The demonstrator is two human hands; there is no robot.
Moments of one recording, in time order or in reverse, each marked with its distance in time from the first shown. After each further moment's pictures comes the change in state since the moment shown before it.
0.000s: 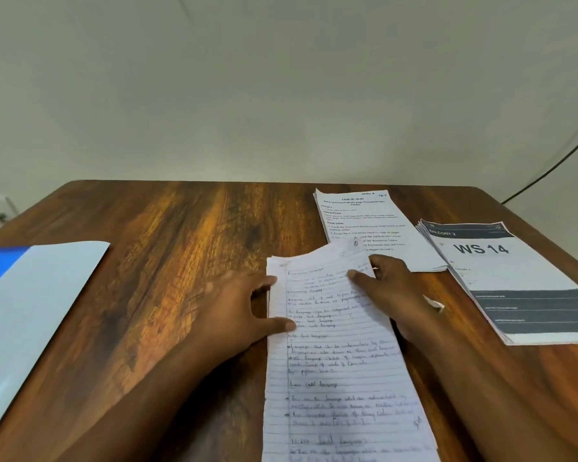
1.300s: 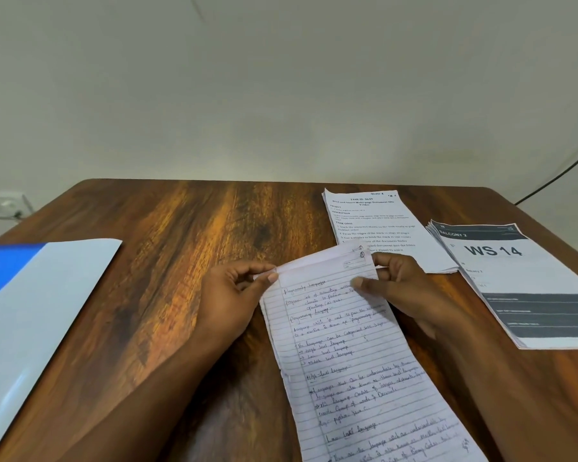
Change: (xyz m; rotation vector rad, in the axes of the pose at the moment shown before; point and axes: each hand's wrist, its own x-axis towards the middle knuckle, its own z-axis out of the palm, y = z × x) left_hand 0.005 -0.004 0.006 -0.683 0.383 -0.024; right_hand -0.008 -0.016 -0.017 0.184 -0.311 0.008
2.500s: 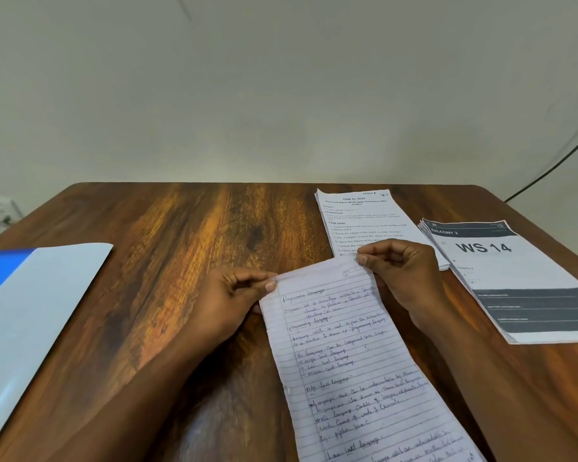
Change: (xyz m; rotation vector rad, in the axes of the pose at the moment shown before) left_hand 0.005 -0.003 -0.002 -0.126 -0.224 -0.081; right_hand 0.014 0.012 -0.005 -0.010 0.405 -0.286
